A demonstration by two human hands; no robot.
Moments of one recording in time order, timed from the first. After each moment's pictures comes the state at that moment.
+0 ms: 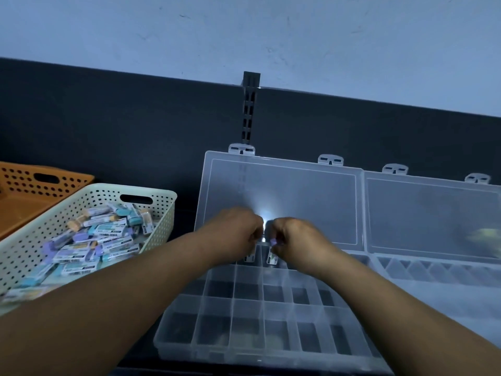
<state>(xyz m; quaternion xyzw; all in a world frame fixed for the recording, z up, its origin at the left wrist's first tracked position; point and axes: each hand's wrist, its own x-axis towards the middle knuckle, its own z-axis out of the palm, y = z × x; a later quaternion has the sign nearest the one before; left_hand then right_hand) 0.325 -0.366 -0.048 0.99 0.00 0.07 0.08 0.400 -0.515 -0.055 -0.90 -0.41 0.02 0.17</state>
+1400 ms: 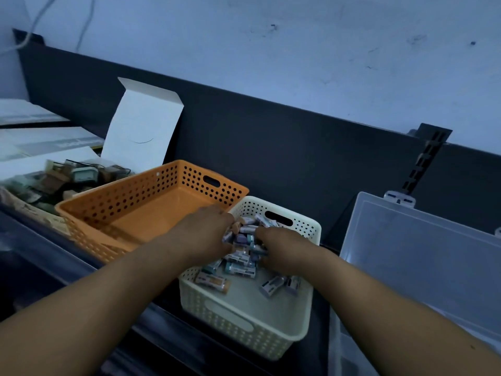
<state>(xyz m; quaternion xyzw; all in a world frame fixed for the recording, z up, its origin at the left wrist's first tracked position) 0.123 -0.168 -0.043 0.95 0.28 0.09 0.09 0.276 -0.264 -0.046 -0.79 -0.61 0.03 -0.06</state>
